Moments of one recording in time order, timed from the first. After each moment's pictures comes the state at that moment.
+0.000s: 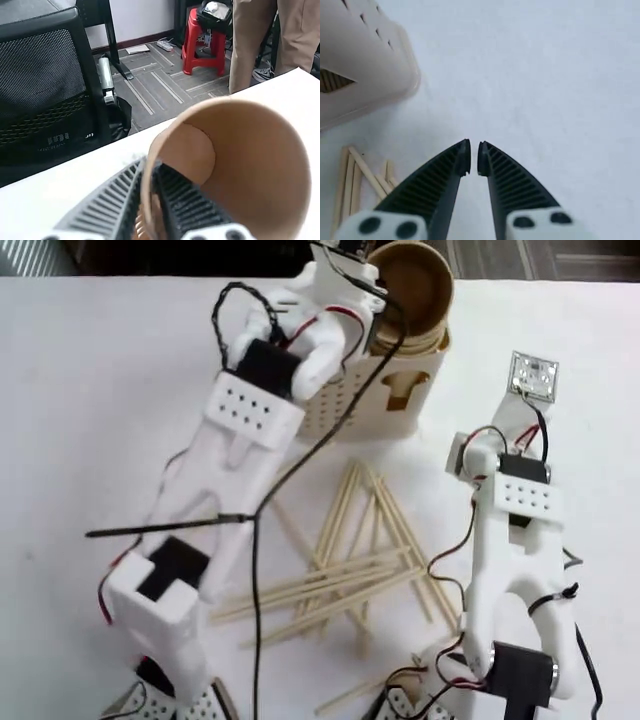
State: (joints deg) left arm 24.0 18.5 -38.6 50.4 0.1; right arm 9.7 -16.5 36.1 44.9 -2.1
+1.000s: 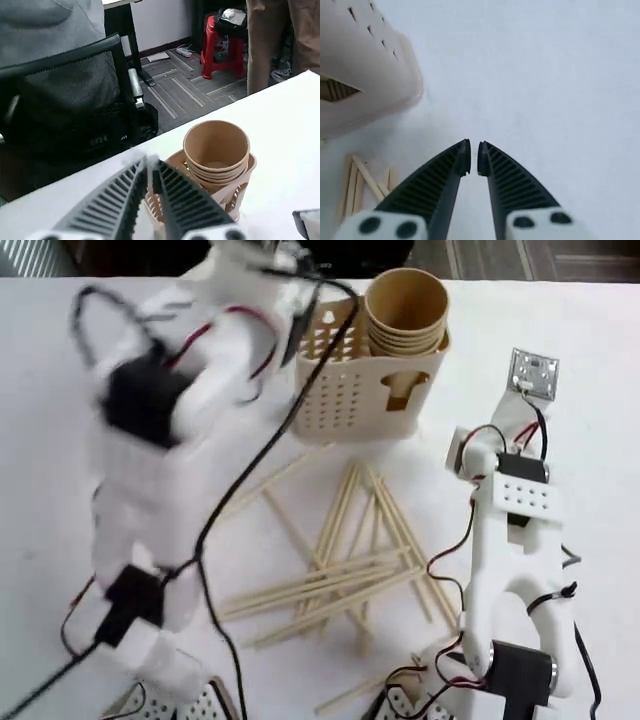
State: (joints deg) left arm 19.9 2.9 -57.6 83.9 -8.4; right arm 9.4 -16.5 35.3 42.5 -2.1
